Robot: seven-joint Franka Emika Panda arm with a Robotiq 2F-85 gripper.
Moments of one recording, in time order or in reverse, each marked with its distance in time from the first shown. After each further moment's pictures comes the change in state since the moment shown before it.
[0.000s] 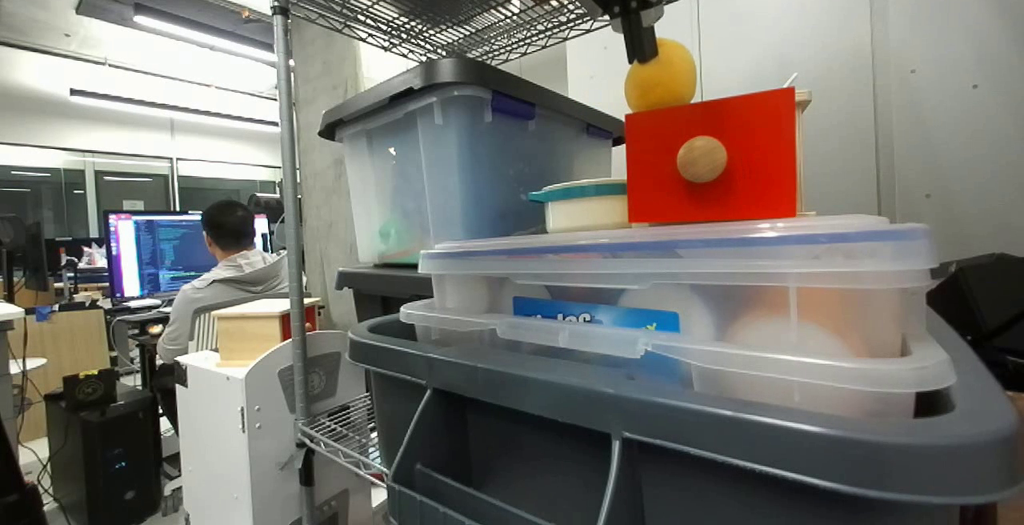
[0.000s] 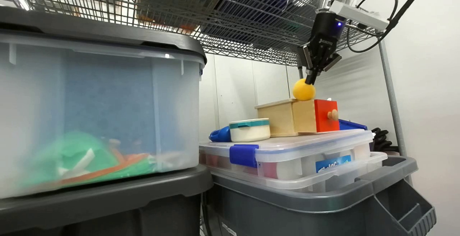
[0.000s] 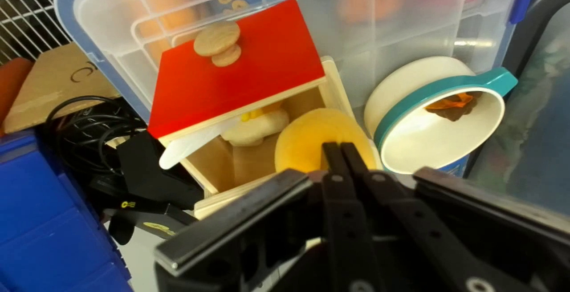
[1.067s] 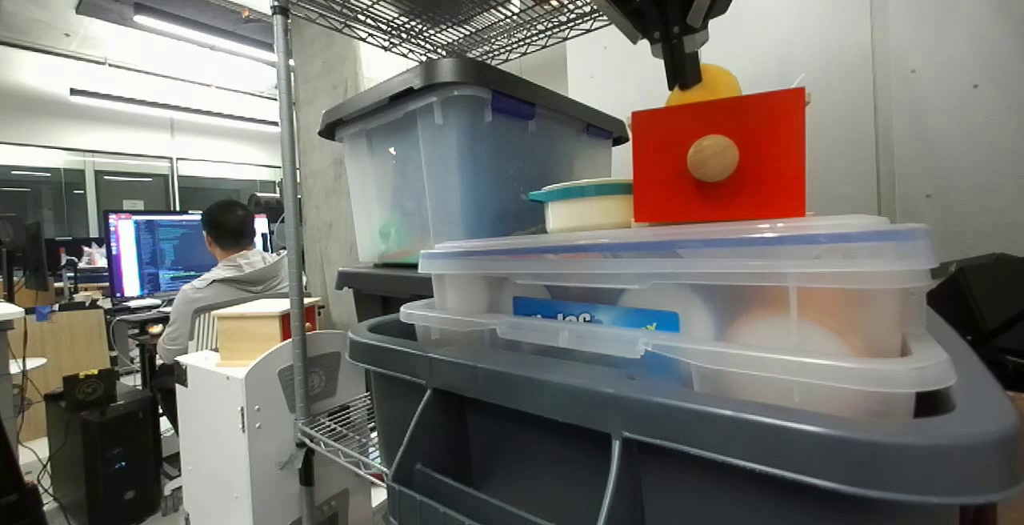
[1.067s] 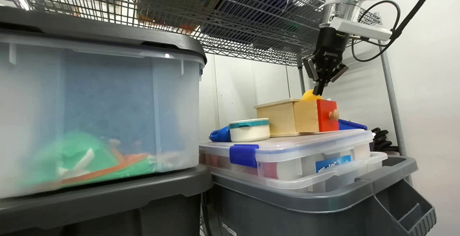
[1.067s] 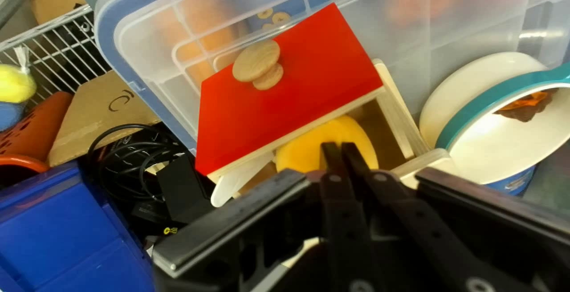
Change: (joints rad) arm -0.028 0.069 -0.009 0.027 -0.037 0.001 0.084
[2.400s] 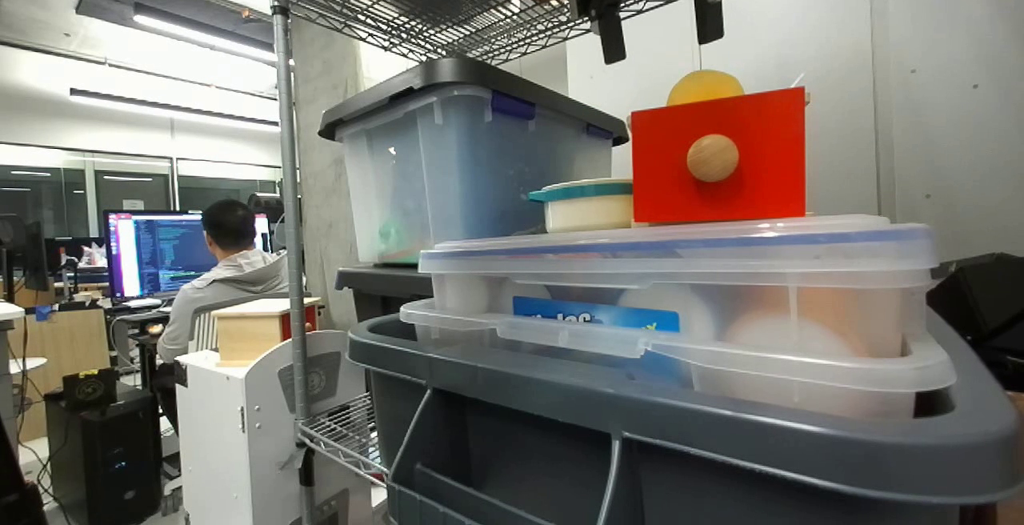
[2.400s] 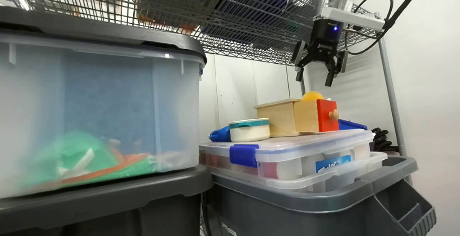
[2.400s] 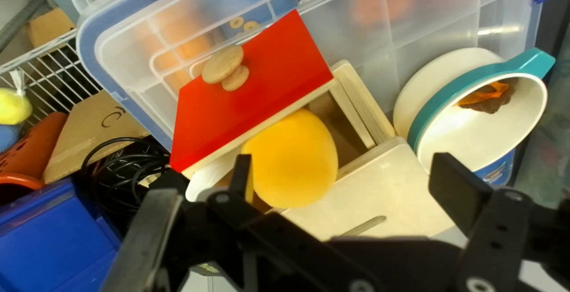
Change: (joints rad) arm 0.007 0.001 0.015 0.067 -0.003 -0.109 0.078
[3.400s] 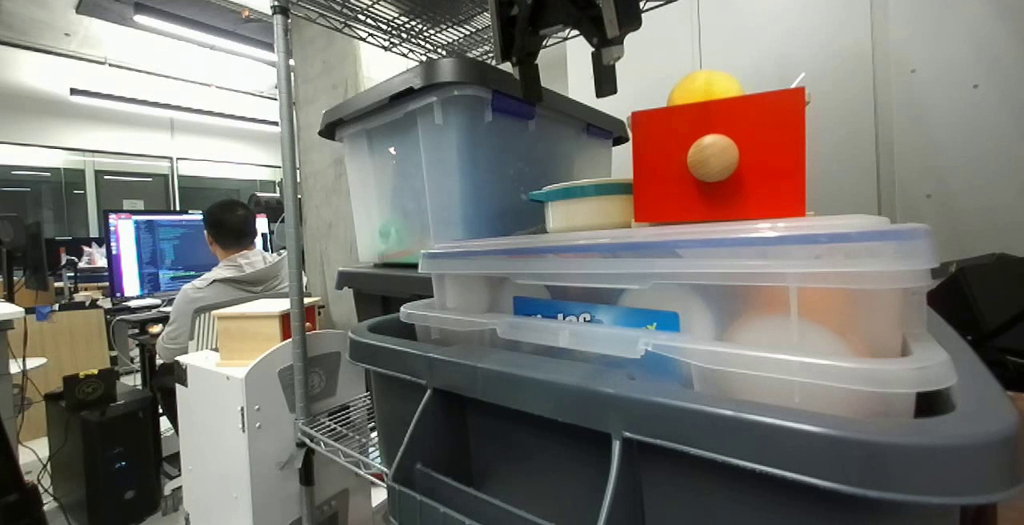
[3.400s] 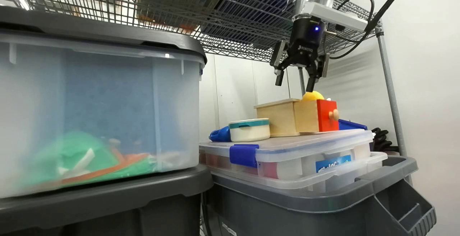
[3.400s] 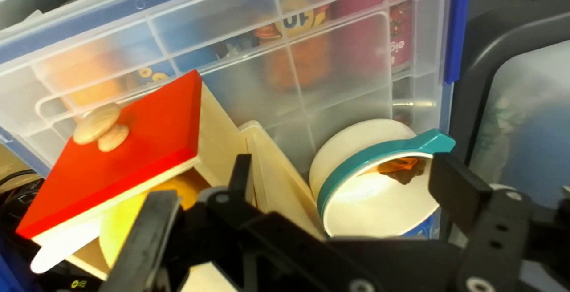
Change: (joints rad) arm 0.059 -0.011 0.069 -0.039 0.000 -0.028 0.006
